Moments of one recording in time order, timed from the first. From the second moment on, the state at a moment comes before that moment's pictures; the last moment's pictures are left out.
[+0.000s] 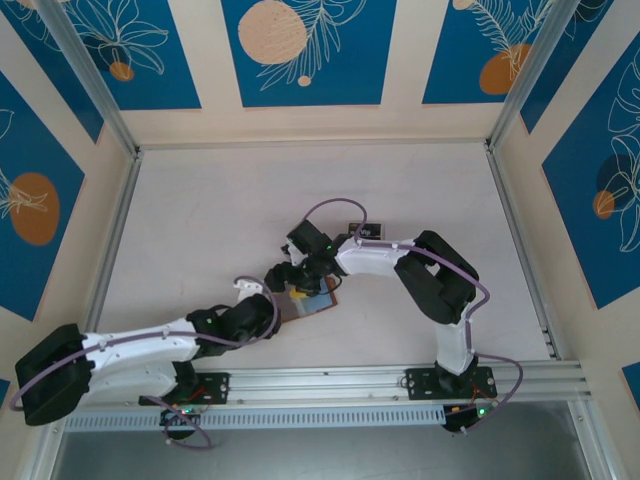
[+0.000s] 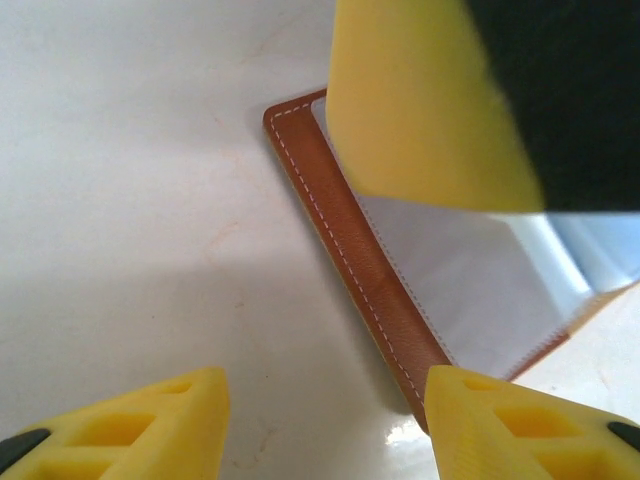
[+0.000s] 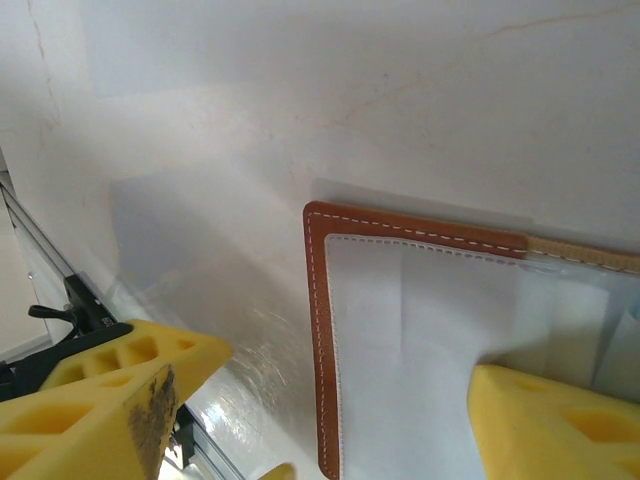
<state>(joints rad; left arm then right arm) -1.04 1.06 0.35 -0.28 -0.33 -0.86 0.86 1.94 1.19 -0.30 -0.54 0.80</state>
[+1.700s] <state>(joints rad) -1.04 1.42 0.42 0.01 -0.49 -0.86 0.44 1.36 0.87 -0.65 -0.07 0.66</state>
